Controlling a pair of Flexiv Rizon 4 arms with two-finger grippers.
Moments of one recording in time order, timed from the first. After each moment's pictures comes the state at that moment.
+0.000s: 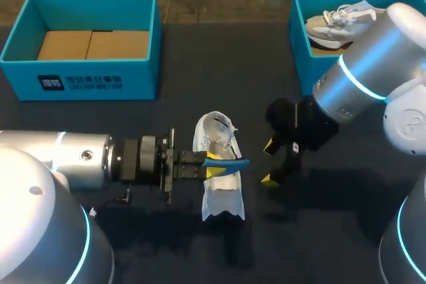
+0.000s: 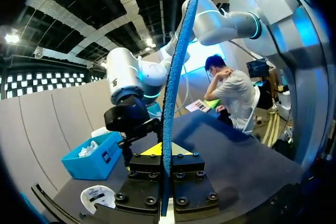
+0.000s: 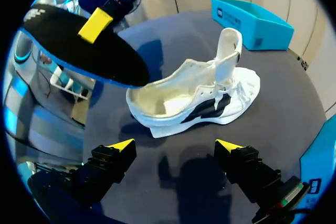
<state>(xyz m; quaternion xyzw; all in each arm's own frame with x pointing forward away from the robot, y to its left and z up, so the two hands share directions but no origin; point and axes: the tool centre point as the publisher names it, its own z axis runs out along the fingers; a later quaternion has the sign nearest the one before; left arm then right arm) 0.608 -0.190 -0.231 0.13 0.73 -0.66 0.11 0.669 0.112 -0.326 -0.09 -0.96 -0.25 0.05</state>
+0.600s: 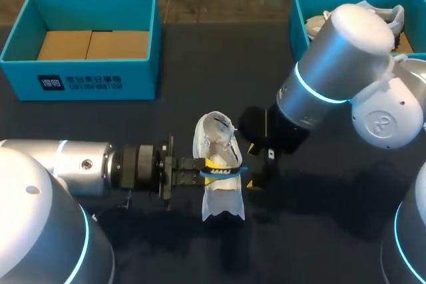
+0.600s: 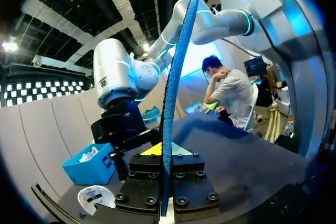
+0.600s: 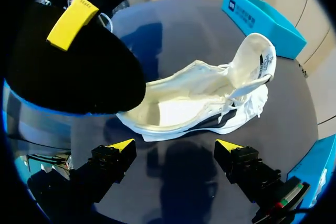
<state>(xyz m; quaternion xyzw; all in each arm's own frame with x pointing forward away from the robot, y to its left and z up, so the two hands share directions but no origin) 0.602 -0.188 -0.241 0.15 0.71 -0.68 0.13 0.673 0.142 -0.339 -0.06 -0.98 -0.19 0.02</state>
